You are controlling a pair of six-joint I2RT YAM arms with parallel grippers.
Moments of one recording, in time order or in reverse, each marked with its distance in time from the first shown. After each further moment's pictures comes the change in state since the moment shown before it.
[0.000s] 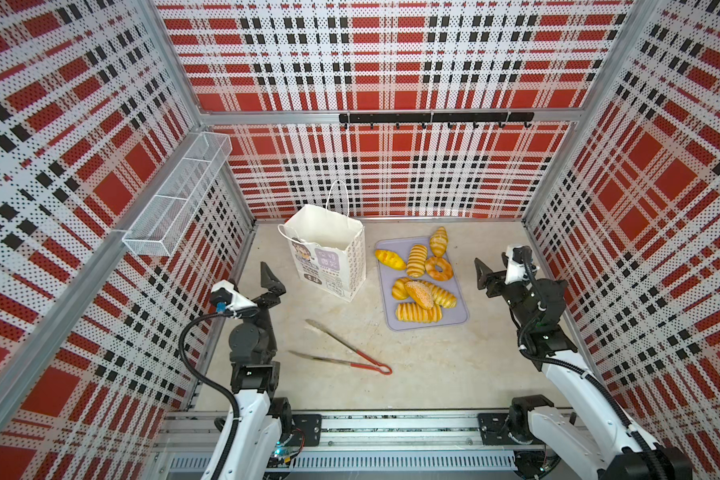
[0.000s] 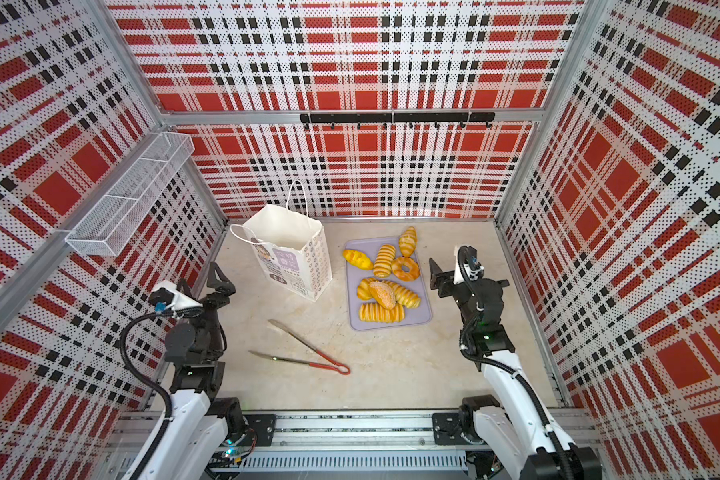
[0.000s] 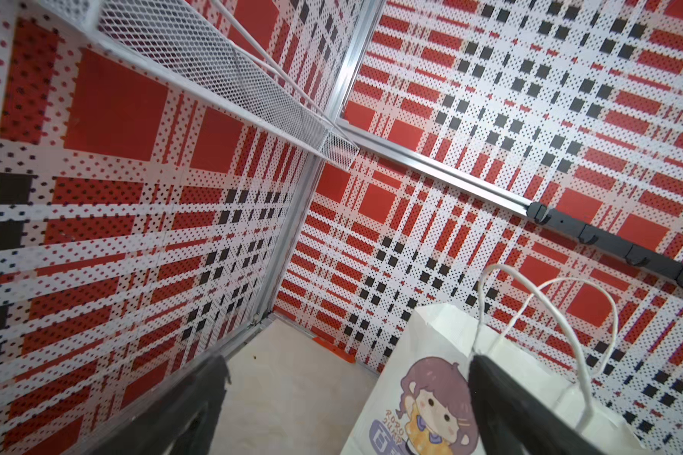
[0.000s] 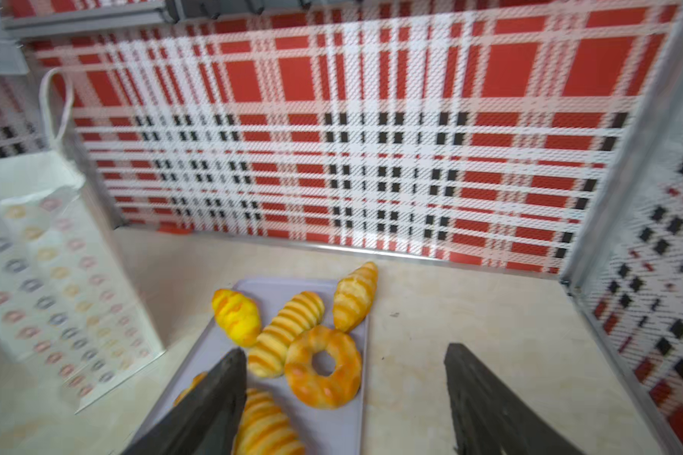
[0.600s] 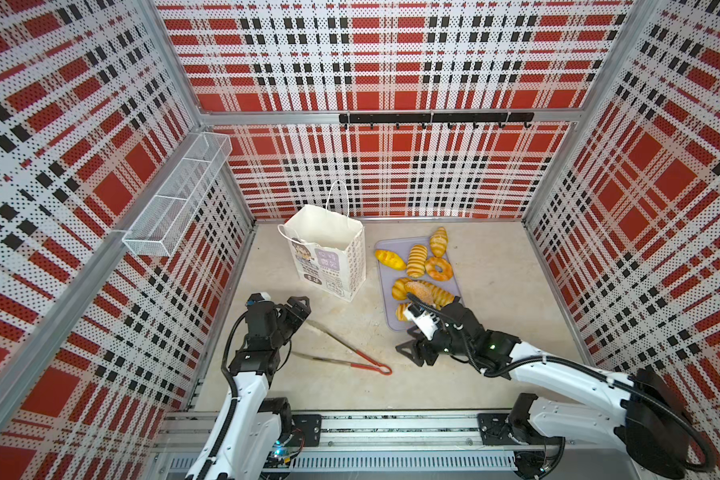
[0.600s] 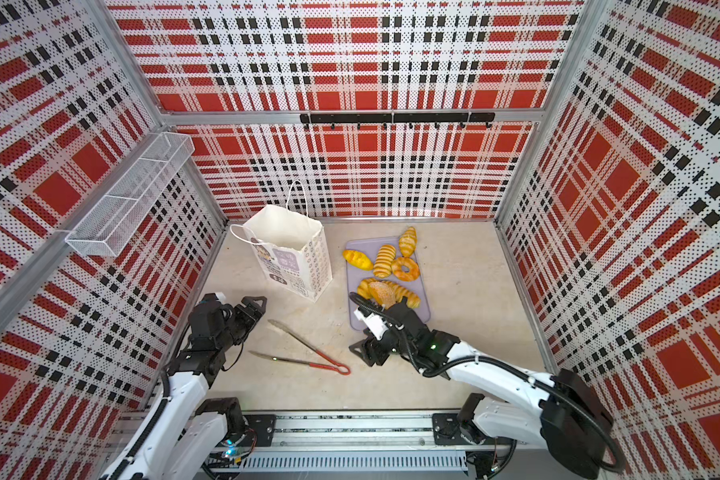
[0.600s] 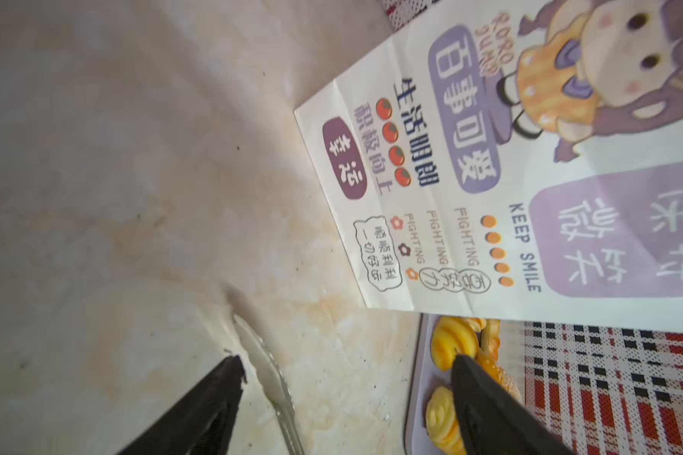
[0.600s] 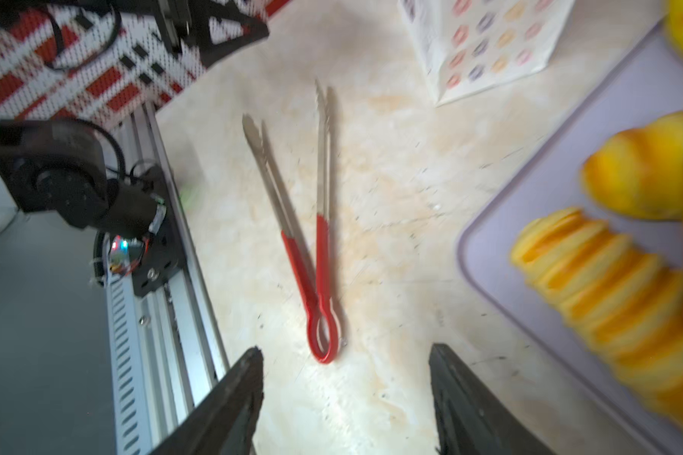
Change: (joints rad) left arm -0.018 0.159 0.058 -0.707 0.518 -0.535; right arm 0.754 0.306 0.035 -0.297 -0.106 0.172
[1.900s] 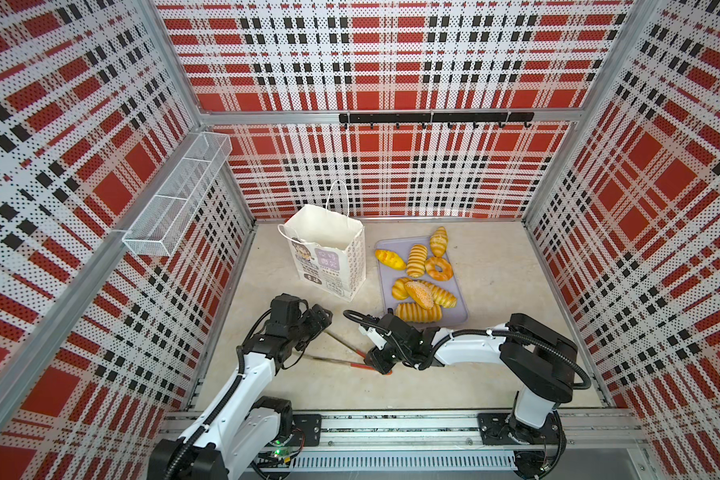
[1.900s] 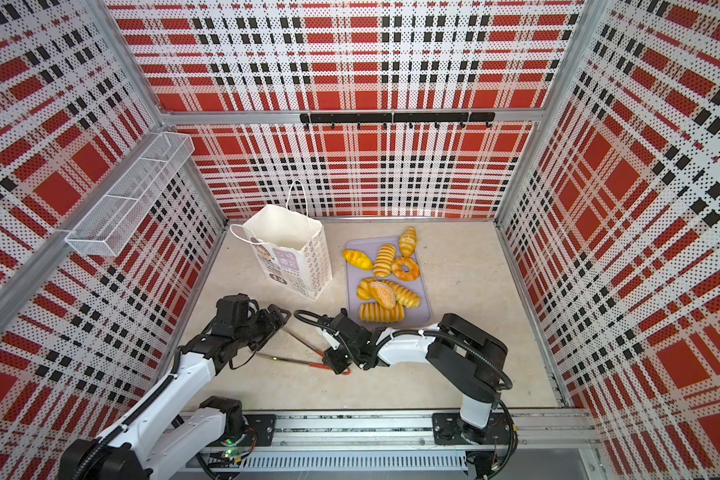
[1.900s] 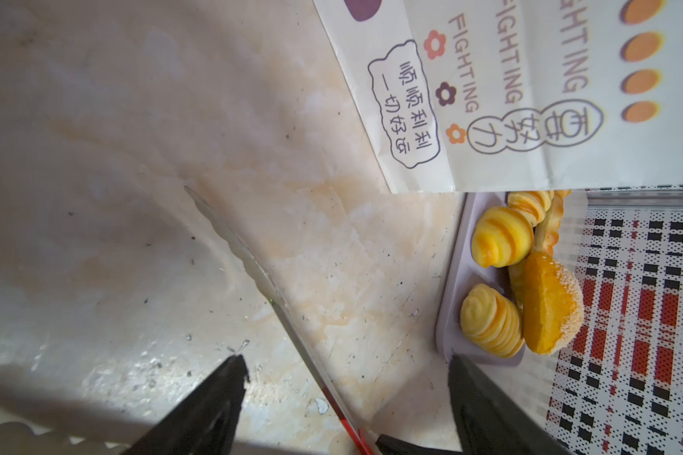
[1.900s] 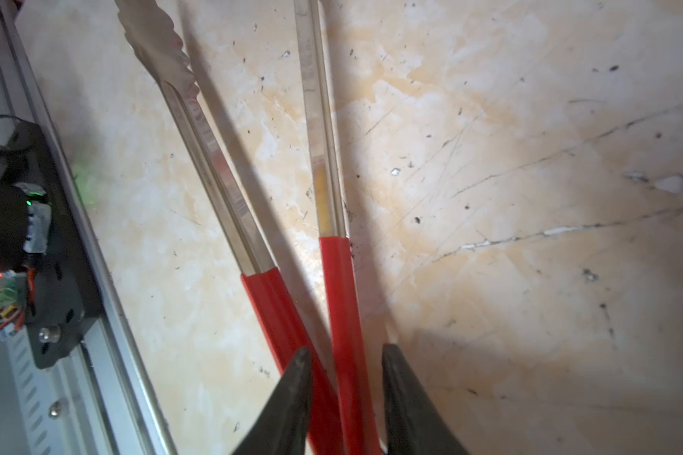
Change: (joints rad) left arm -0.200 0.153 0.090 -0.169 0.009 0.030; right arm 0.166 0.595 0.301 0.054 0.111 0.145
